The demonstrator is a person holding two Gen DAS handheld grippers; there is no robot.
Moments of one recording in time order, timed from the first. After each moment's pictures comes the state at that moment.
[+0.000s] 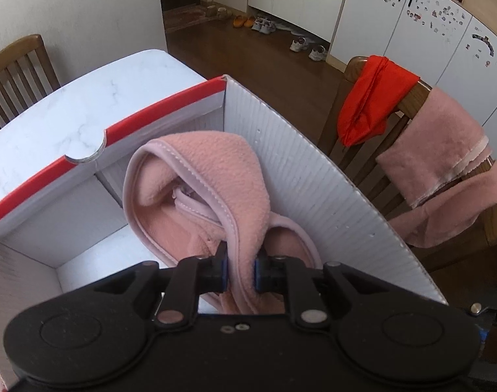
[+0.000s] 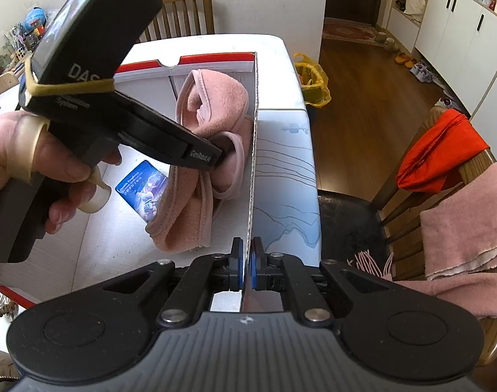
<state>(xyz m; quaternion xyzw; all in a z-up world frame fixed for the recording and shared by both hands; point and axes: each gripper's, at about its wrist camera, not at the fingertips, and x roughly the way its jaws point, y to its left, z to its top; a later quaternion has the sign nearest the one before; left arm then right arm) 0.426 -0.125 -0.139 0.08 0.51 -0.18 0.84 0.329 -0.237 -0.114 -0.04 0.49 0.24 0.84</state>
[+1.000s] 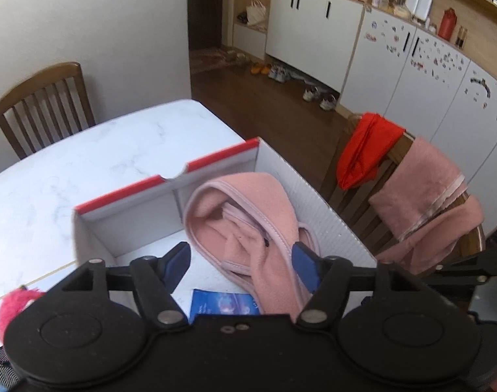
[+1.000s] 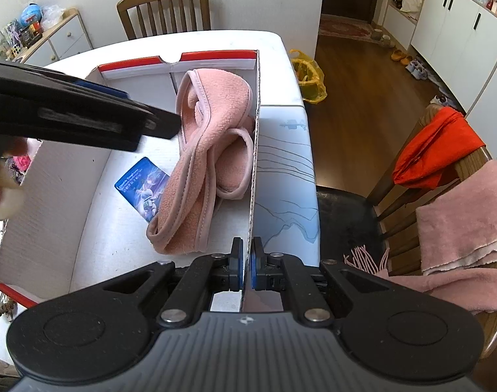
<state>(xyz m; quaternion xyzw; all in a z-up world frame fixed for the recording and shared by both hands) 0.364 -0.097 -0.072 0.05 0.43 -0.15 0.89 0.327 -0.230 -0.111 -0.06 0.50 0.23 0.83</state>
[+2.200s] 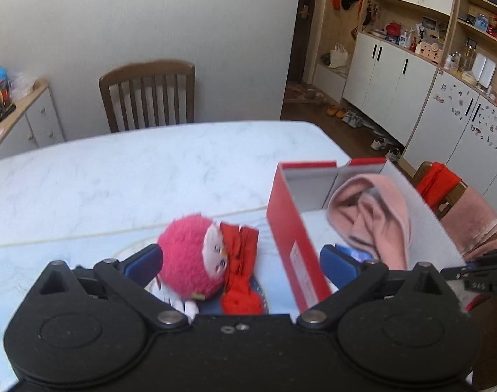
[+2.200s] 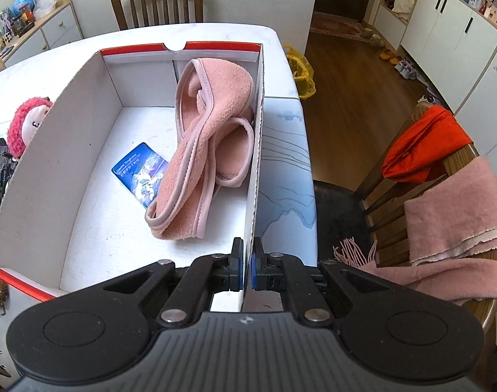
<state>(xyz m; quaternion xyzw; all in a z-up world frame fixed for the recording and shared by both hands) 0.268 0.077 -0.050 -0.02 0.39 -0.02 0.92 0.310 -0.221 -0.108 -0.08 0.50 0.21 0.84</state>
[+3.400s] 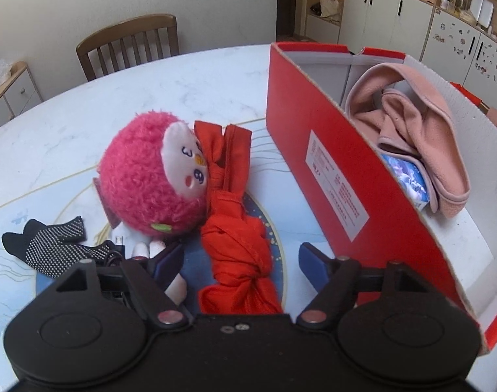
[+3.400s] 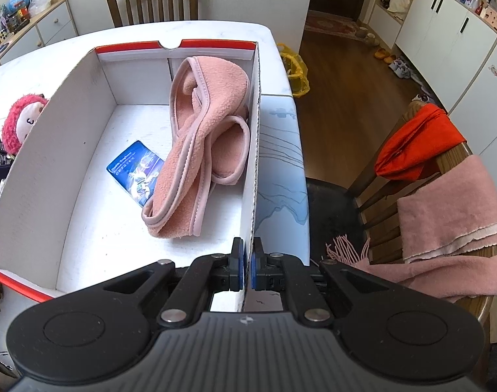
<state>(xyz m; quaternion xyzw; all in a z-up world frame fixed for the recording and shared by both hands) 0.277 0.055 -0.159 0.04 0.45 -0.03 0.89 0.307 -0.221 -0.107 -0.09 0.50 0.21 0.84</state>
